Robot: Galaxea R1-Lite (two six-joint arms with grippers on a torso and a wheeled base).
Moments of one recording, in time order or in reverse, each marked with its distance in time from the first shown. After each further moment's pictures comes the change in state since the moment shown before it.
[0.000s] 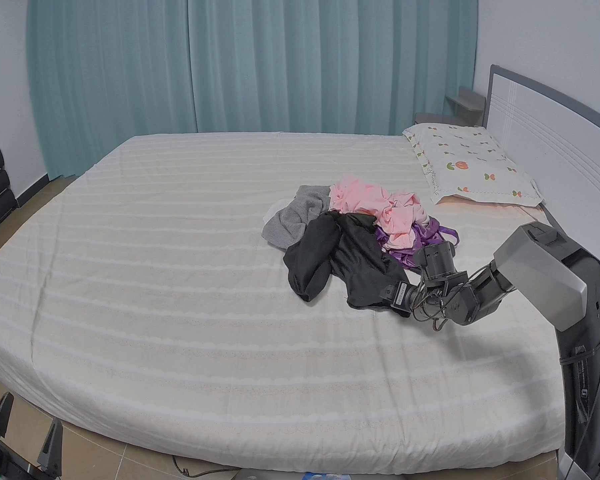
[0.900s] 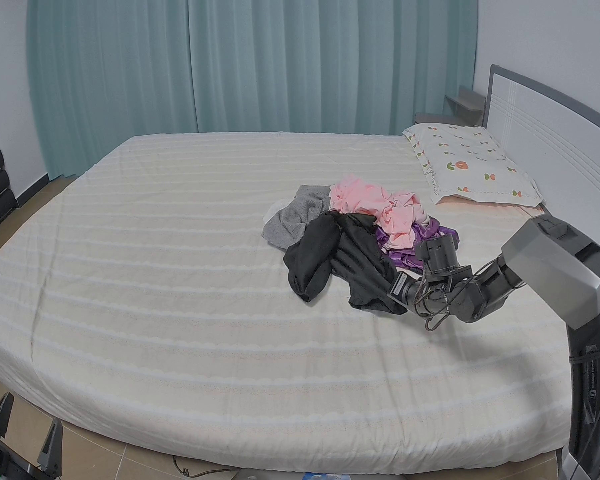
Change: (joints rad) left arm 0.000 0.000 0.000 0.001 -0.001 -0.004; right arm 0.023 -0.070 0.053 -0.017 0.090 0.216
